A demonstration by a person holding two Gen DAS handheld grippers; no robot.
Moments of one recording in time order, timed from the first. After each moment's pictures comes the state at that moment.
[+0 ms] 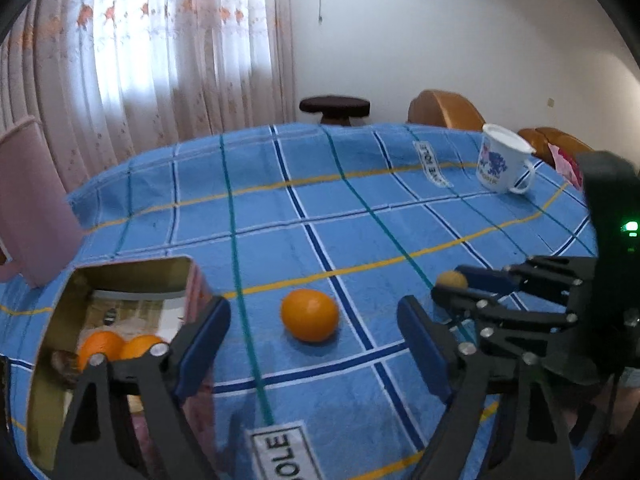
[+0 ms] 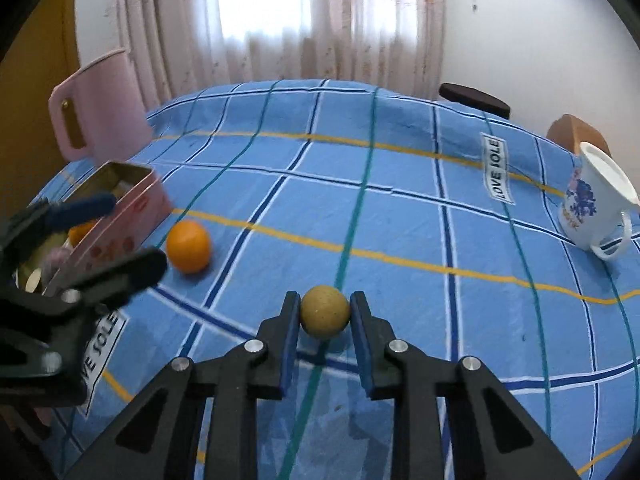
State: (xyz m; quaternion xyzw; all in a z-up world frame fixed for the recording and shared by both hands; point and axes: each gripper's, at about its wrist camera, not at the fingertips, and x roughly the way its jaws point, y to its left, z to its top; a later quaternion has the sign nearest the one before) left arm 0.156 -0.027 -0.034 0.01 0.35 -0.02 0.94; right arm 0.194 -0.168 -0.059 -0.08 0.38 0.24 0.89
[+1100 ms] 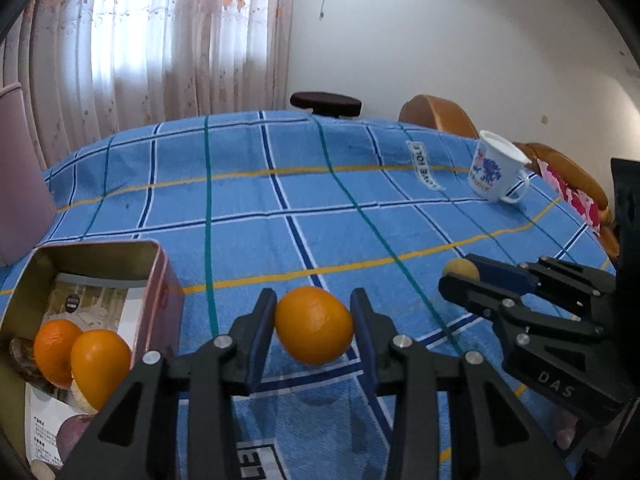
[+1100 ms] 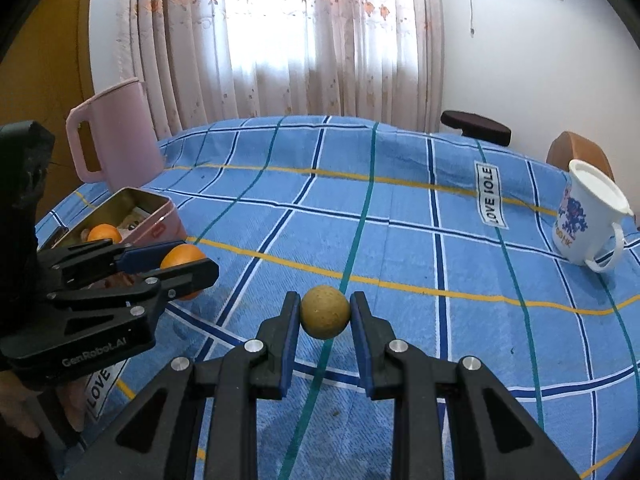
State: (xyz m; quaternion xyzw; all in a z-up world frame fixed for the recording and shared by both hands) left arm 0.161 -0.025 -0.046 -0.04 0.34 -0.05 0.94; right arm 0.180 -0.179 -0.045 -0.06 0.33 0.27 0.90
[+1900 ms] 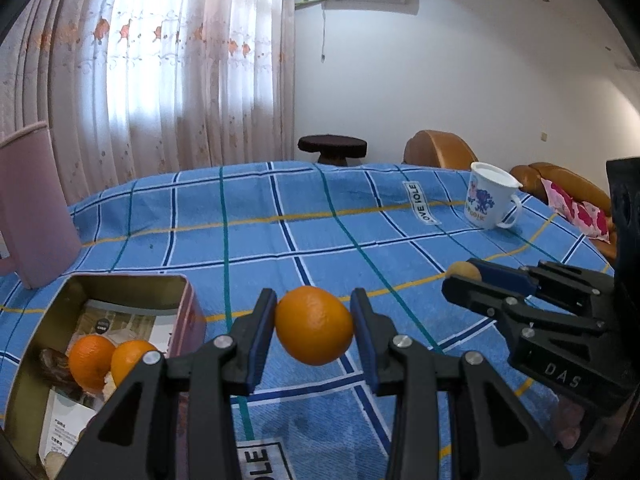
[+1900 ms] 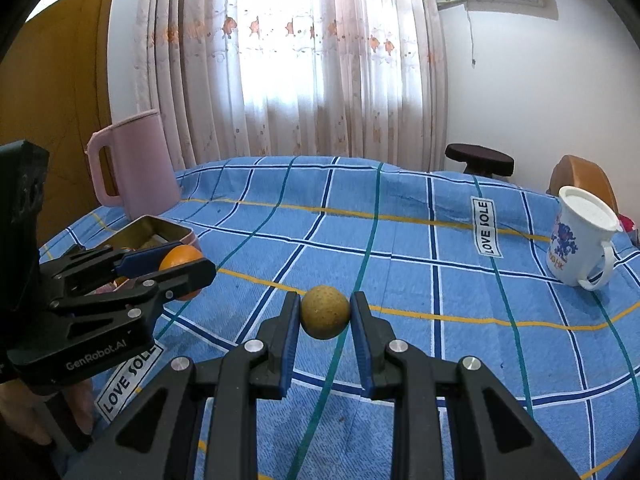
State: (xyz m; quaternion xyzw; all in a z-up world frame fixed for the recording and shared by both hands) left arm 0.132 -0.031 -0.029 -0.01 0.26 -0.03 0.97; right arm 0.160 -0.192 -0.032 -0.04 0.26 0.28 0.92
